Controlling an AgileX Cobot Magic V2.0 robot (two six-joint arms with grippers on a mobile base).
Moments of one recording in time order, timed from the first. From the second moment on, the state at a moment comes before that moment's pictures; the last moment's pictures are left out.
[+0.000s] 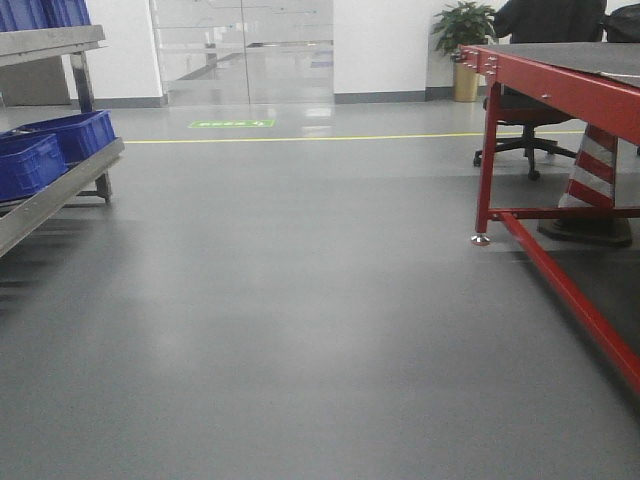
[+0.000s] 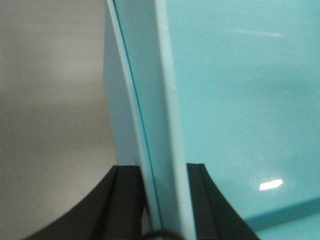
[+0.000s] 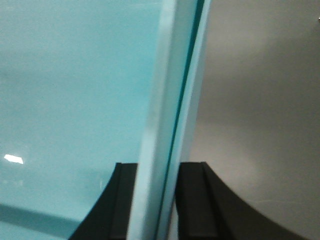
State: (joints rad) left arm -0.32 1.34 -1.68 -0.19 0.88 -0.03; right arm 0.43 1.48 -1.84 0.03 1.00 0.24
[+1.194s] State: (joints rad) left arm -0.32 1.34 -1.68 -0.19 0.88 -0.03; right arm 0.43 1.48 -1.84 0.03 1.00 0.24
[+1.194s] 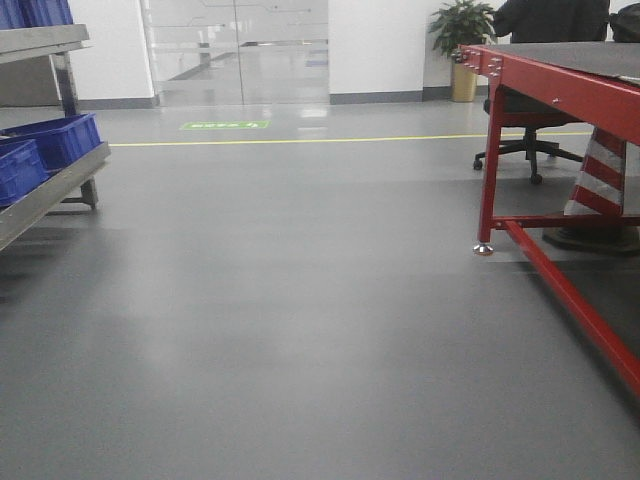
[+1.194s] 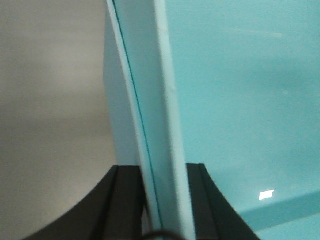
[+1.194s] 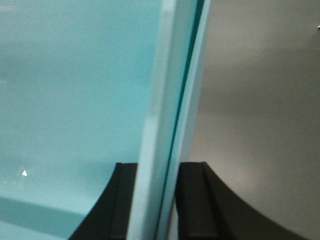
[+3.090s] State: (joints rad) left arm -0.32 1.34 -1.68 -0.19 0.88 -0.03; right arm 0.43 1.48 -1.84 0.03 0.99 0.24
